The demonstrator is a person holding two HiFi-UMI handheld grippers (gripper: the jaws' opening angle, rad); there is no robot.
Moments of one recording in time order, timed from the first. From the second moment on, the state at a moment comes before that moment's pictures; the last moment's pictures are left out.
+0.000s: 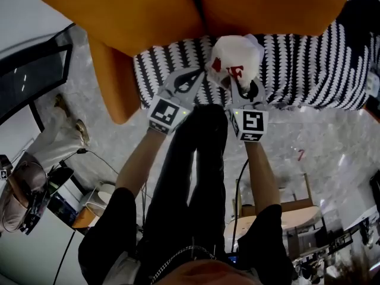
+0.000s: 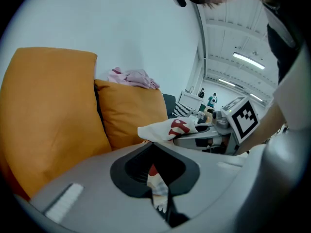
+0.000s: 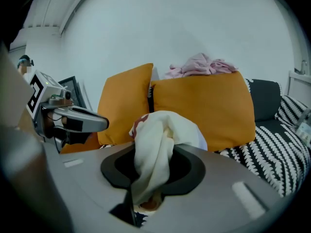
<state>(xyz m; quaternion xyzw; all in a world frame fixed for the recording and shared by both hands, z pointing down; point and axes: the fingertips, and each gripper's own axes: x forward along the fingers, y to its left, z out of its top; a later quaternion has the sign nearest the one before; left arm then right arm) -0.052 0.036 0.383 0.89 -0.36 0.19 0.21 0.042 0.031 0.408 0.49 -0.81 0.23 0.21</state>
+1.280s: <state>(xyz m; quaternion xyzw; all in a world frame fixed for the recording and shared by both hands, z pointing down) -0.061 0.118 0.494 0.88 -0.30 0.24 0.27 0.057 0.043 0.591 0.47 -0.78 0.33 0.24</state>
